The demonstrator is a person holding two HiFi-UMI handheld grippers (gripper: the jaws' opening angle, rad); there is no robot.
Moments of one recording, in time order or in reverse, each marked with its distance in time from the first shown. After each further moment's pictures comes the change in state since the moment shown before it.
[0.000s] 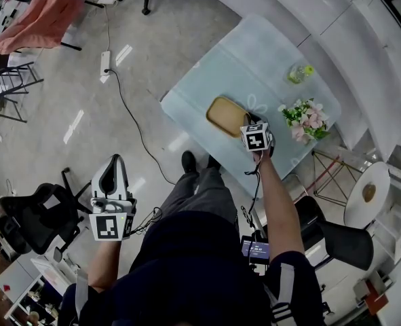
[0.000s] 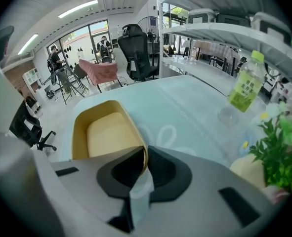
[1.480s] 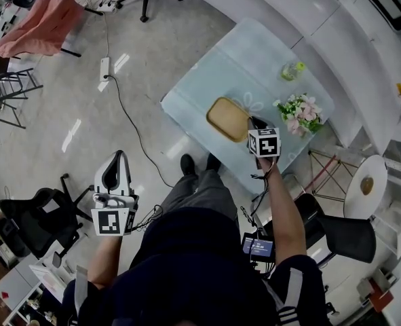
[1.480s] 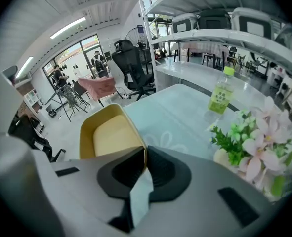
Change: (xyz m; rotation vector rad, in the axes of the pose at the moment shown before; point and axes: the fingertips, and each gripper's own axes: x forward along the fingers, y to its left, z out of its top) left arm -0.021 -0.002 0.010 0.034 -0.067 -0.045; right arm -0.089 0.007 0.017 0.157 -0.068 0.051
